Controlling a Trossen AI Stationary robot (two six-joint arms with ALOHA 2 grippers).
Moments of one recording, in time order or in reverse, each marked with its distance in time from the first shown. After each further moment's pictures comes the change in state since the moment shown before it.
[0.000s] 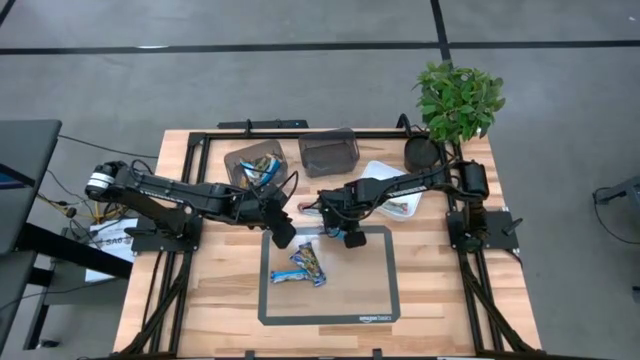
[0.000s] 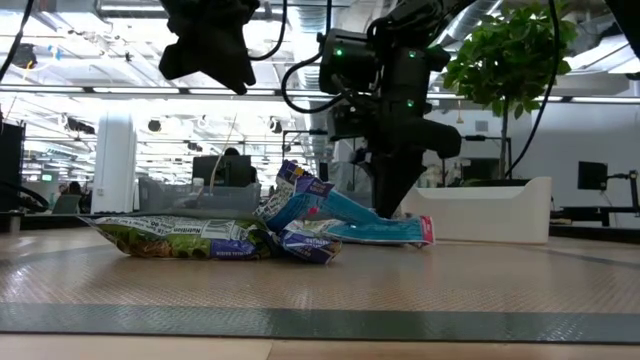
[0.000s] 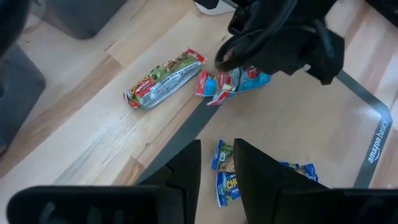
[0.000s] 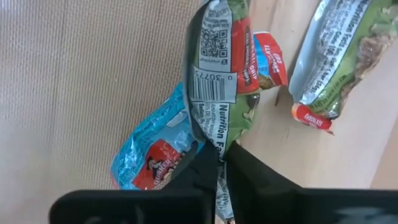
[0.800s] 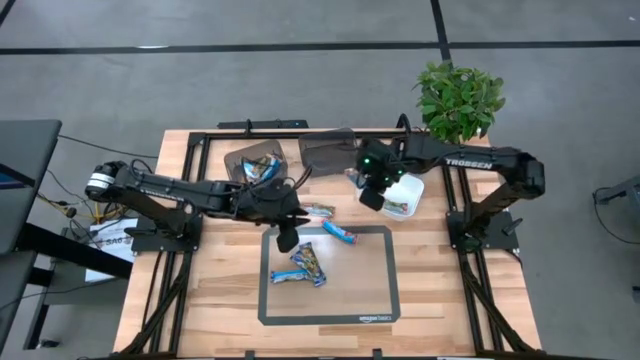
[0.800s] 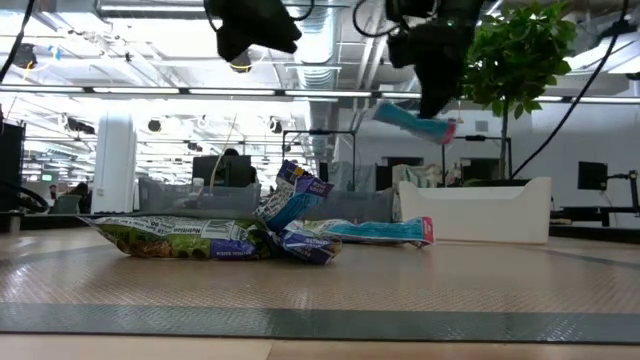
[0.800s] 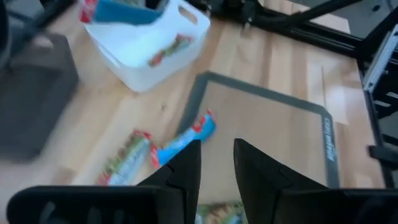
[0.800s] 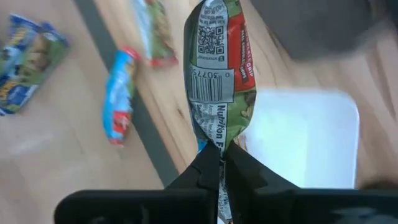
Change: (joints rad) left arm 0.029 0.000 0.002 0.304 0.092 0.436; right arm -0.204 -0.436 0.000 -0.305 0.060 0.460
